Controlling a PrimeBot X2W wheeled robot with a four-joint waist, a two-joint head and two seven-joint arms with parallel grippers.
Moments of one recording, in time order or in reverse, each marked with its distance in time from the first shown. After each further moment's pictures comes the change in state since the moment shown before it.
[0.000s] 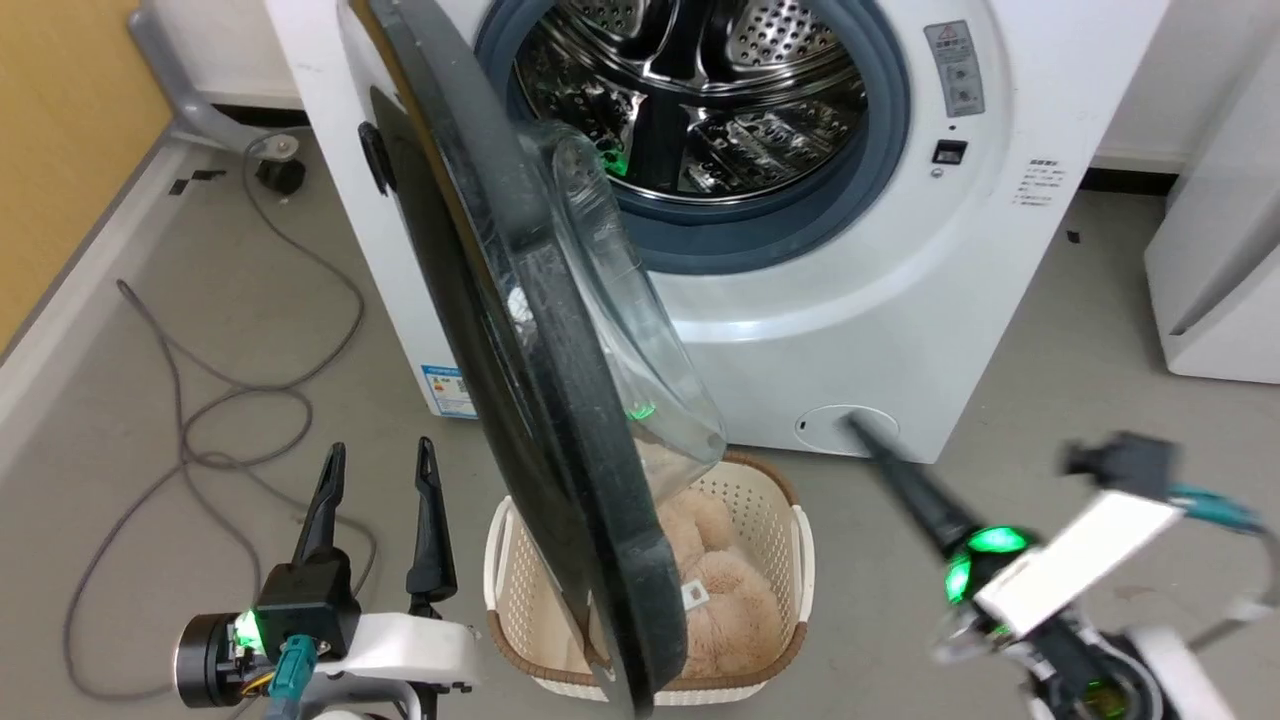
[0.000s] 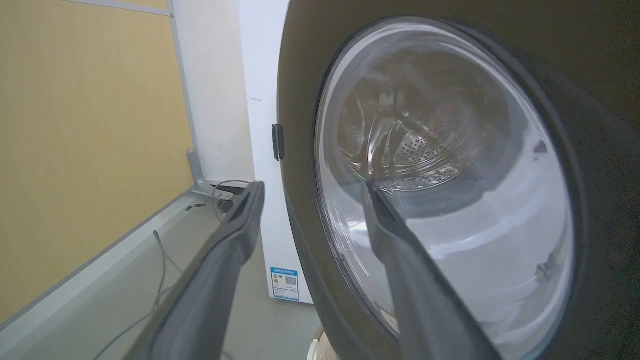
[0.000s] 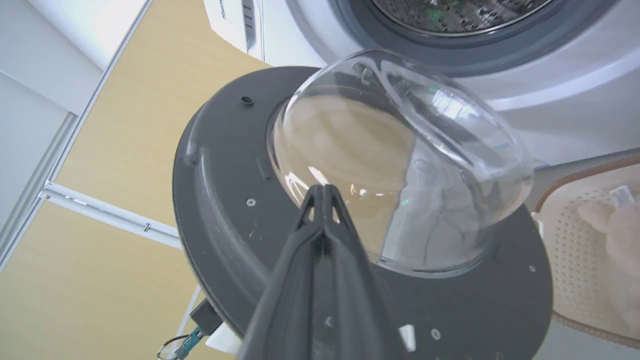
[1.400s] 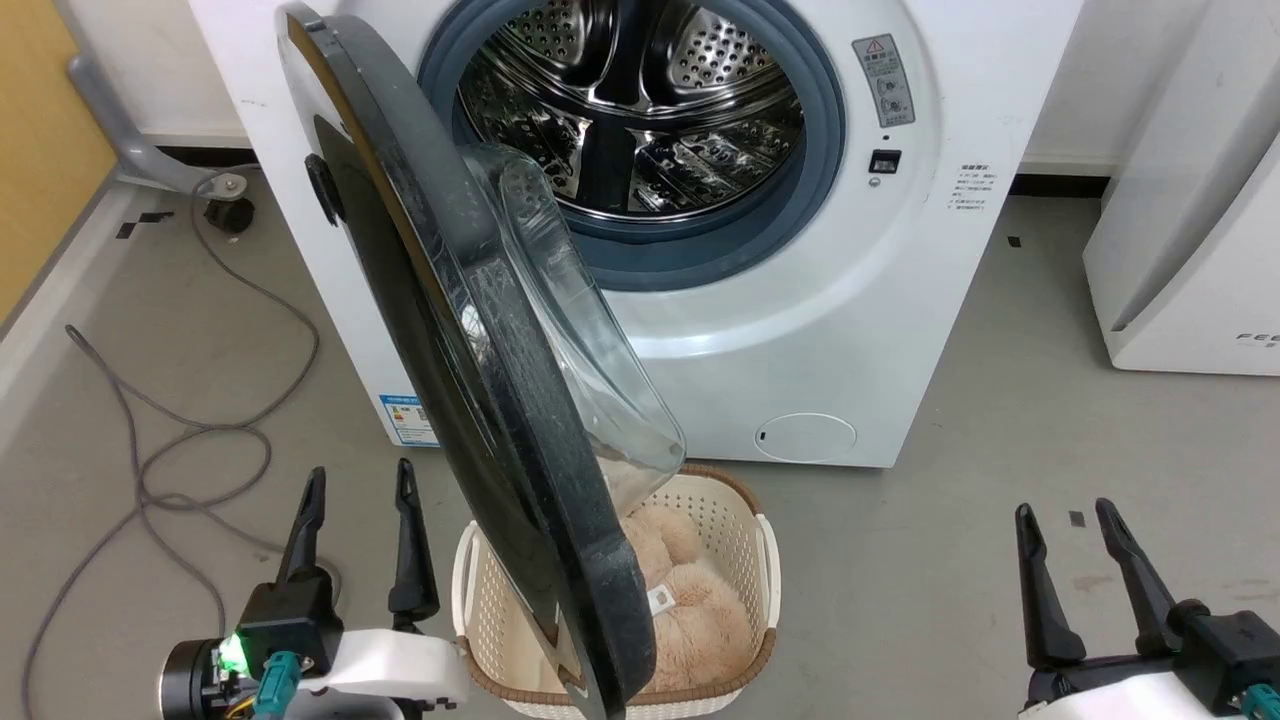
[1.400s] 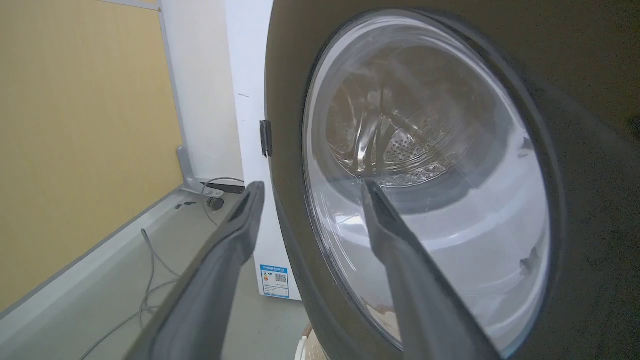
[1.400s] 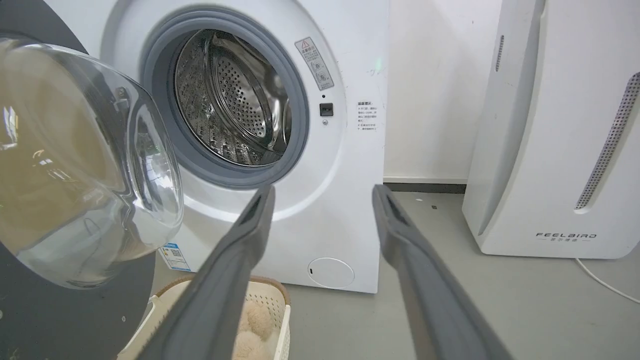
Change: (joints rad) left arm 0.030 0.000 0.027 0.008 -0.008 0.002 0.000; right arm 0.244 0.128 -0.357 0.061 -1.362 0.000 -0.551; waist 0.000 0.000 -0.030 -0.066
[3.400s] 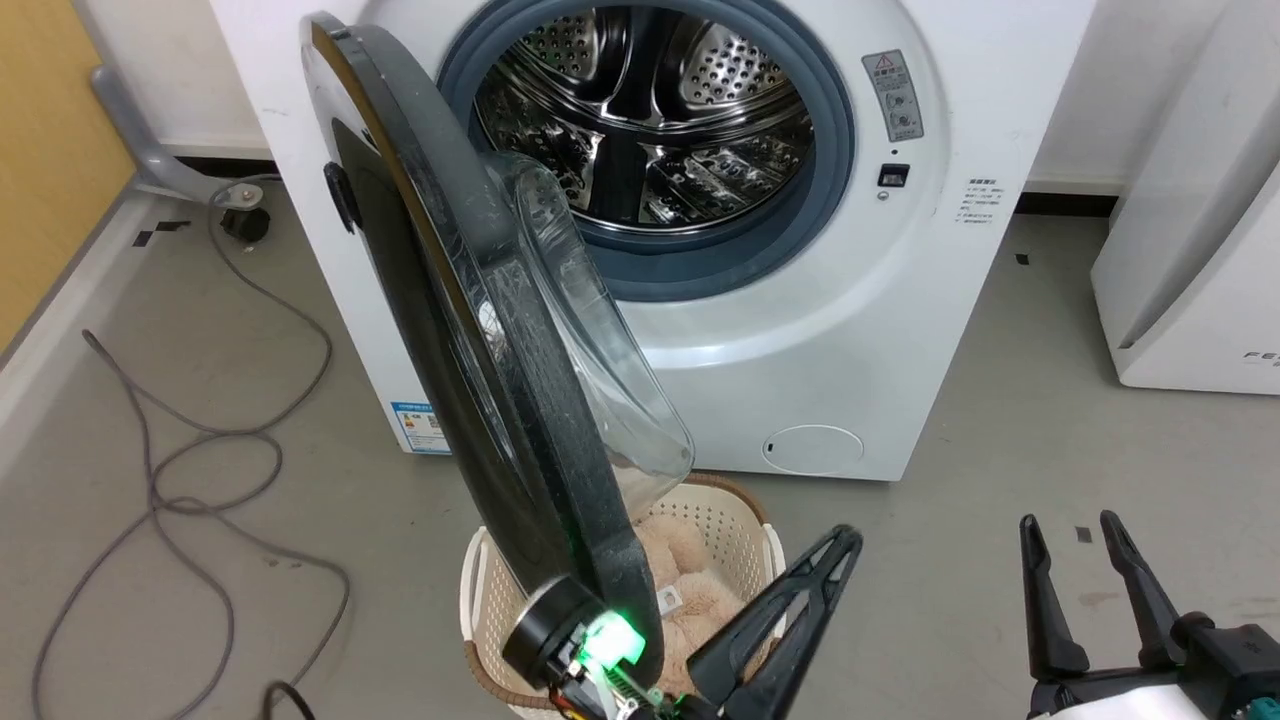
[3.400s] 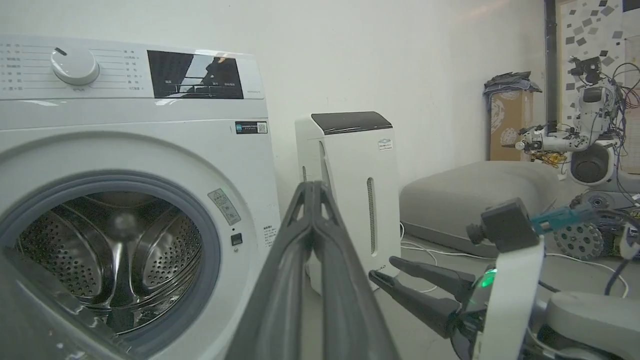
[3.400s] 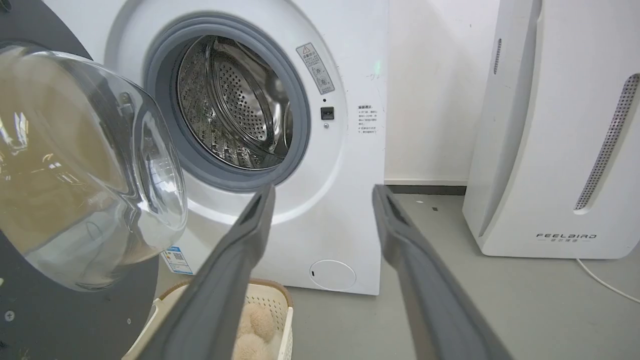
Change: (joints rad) left arm -0.032 0.004 -0.608 -0.326 0.072 -0.165 0.000; right arm 0.023 0.001 -0.002 -0.014 0.010 0.000 0.000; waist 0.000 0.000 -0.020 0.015
